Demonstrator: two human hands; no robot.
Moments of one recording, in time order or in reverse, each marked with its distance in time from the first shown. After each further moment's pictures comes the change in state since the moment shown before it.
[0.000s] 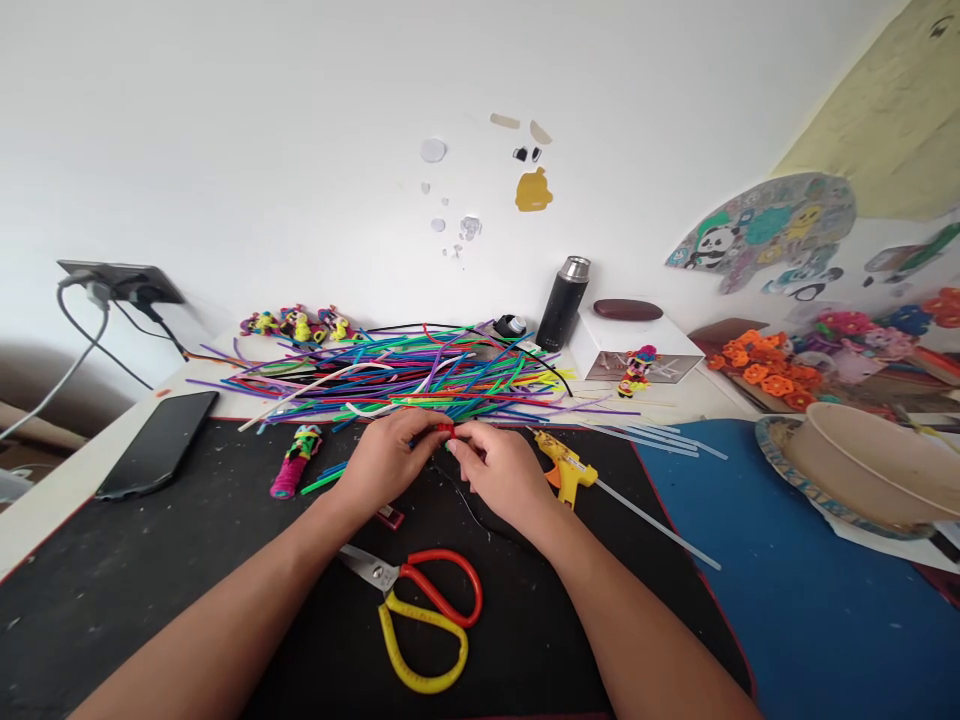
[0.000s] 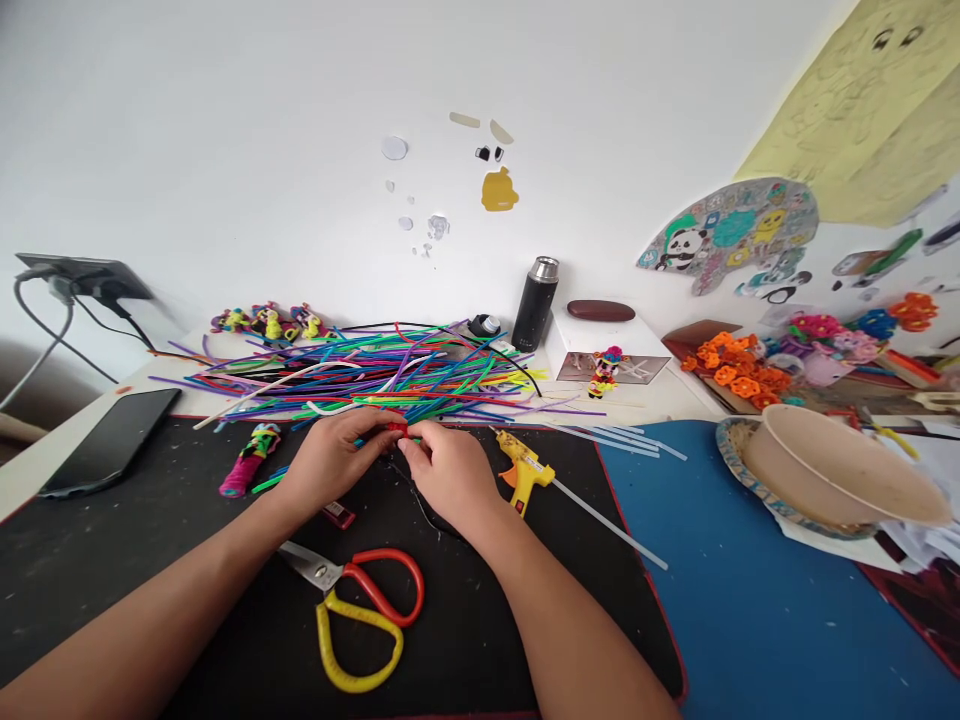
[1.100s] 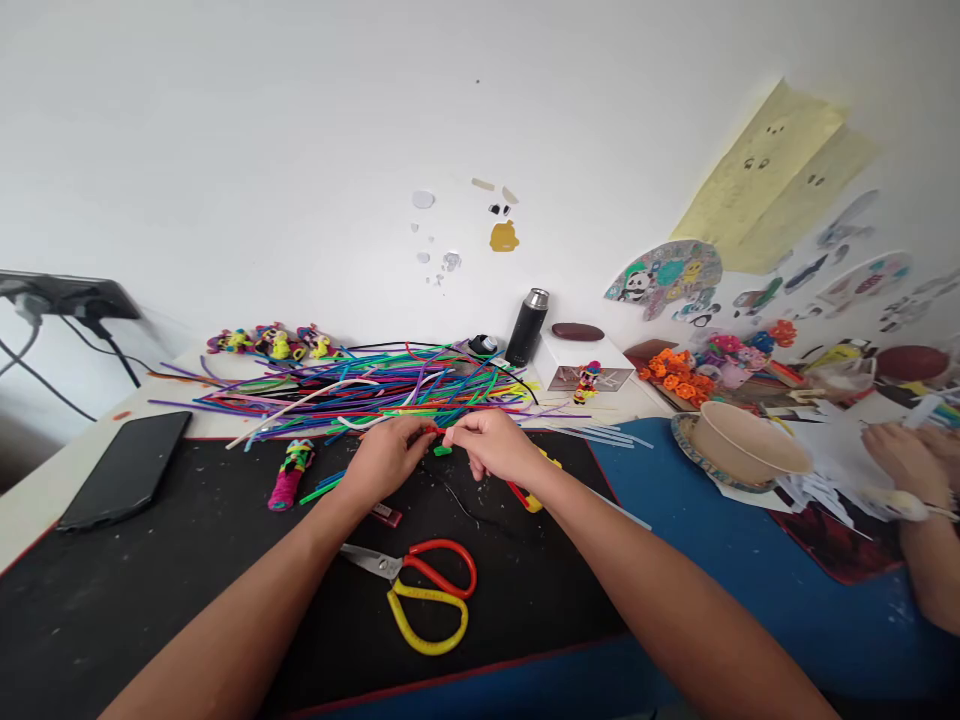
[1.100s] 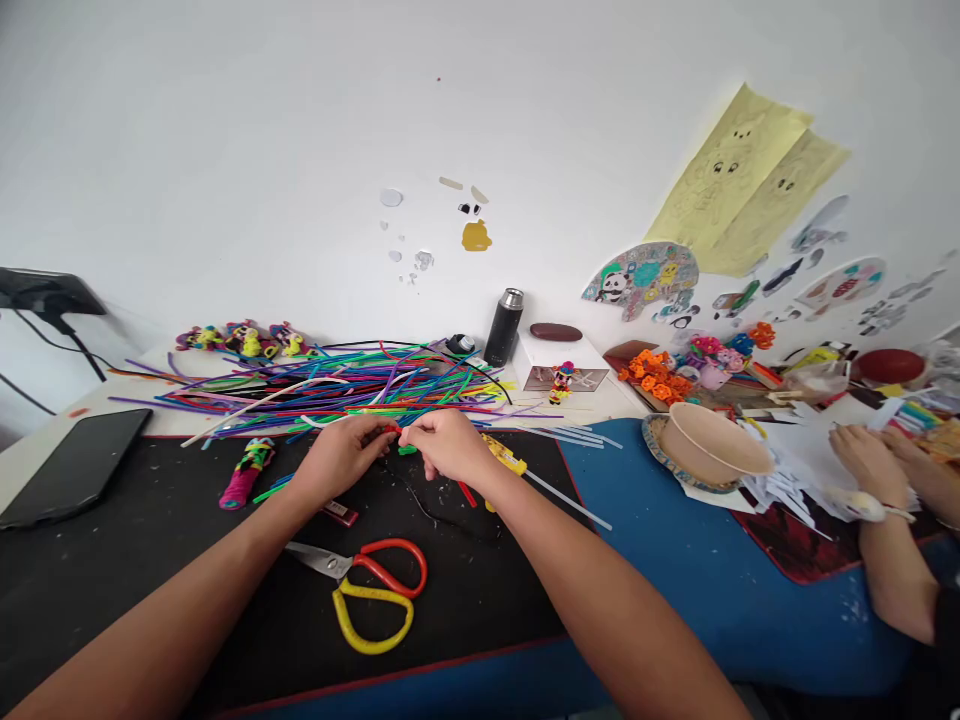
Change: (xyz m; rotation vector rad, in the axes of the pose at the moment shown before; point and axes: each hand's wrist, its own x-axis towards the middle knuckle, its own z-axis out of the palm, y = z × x) left_hand 0.005 -0.005 -0.006 -0.073 -0.040 -0.002; right_hand 0.009 -0.031 -0.030 0.232 -0.120 0.194
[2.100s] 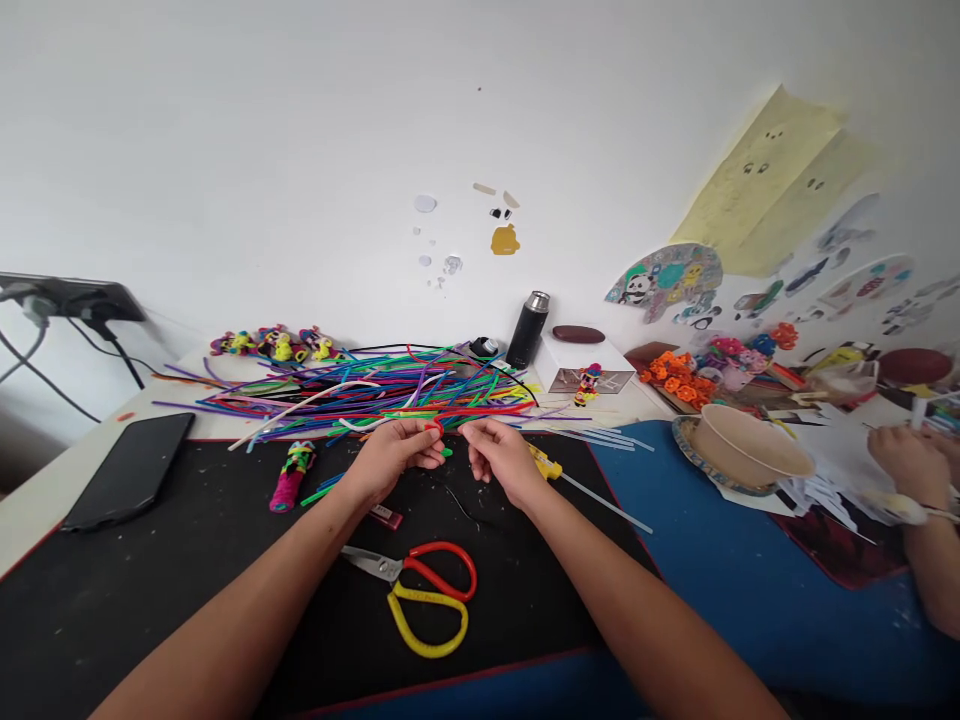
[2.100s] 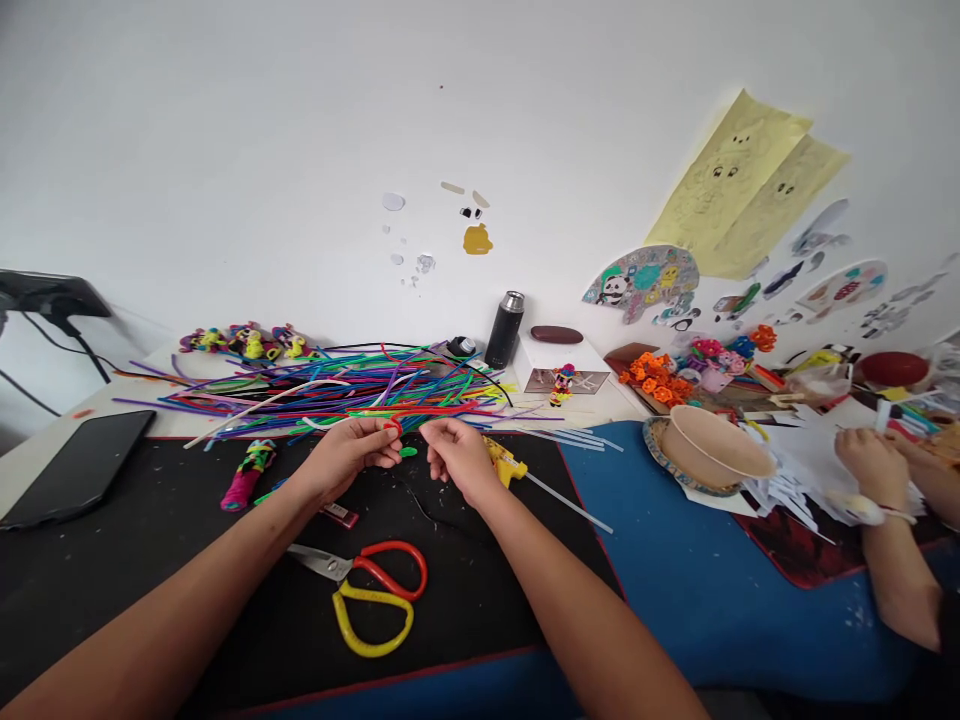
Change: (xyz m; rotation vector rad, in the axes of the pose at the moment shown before) left_hand 0.003 -0.003 0.014 -0.981 -0.087 -0.515; right_hand 0.002 0.048 0.014 0.538 0.204 -0.025
